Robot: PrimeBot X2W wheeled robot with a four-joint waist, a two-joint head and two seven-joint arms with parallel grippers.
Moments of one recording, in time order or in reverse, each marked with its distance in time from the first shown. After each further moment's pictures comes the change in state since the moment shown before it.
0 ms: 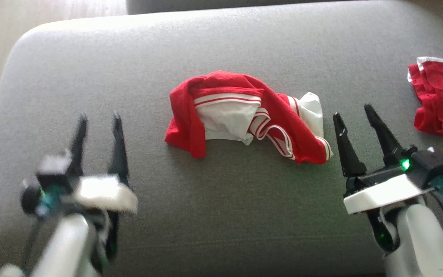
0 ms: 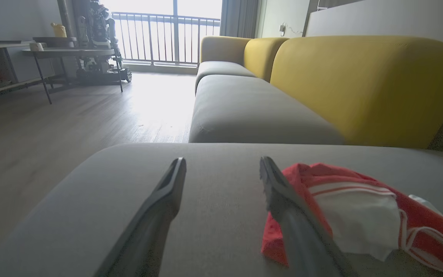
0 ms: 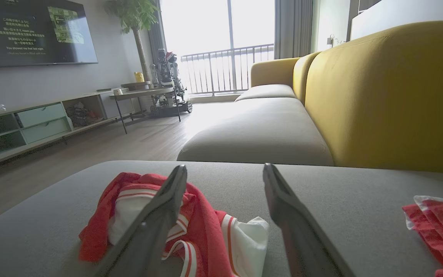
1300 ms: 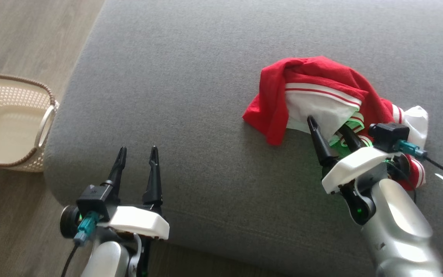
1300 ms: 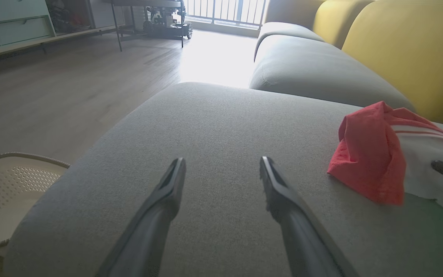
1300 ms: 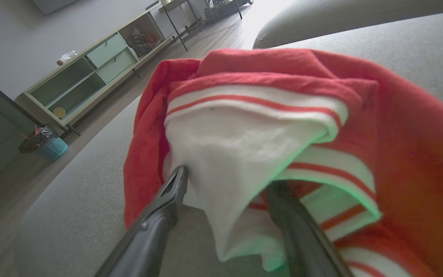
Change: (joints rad) left arm 0.137 -0.187 0.048 0.004 0.145 -0.087 0.000; right arm -0.263 -0.002 0.106 0.524 0.226 0.000 0.067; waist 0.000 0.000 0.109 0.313
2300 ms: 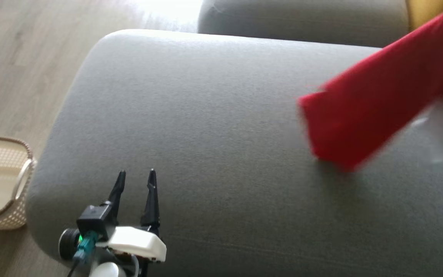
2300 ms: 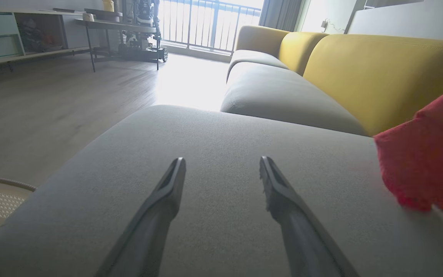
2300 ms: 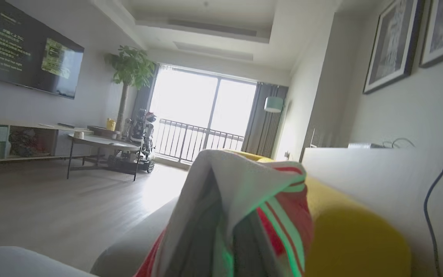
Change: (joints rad) left arm 0.084 0.001 0.014 0.017 0.000 -0.012 0.000; right arm -0.156 -0.214 -0.363 -0.511 -0.338 0.000 0.109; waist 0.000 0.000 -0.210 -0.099
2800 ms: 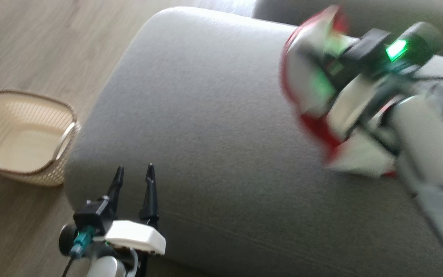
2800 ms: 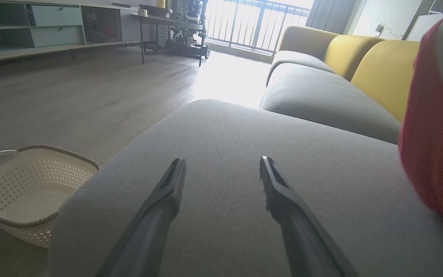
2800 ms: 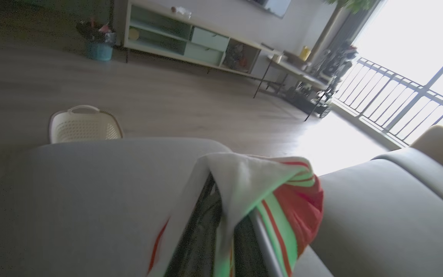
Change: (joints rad) left arm -0.011 0.001 0.005 0.000 -0.027 0.001 0.000; right arm -0.143 -0.078 0.715 0.136 0.178 0.000 0.138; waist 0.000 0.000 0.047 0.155
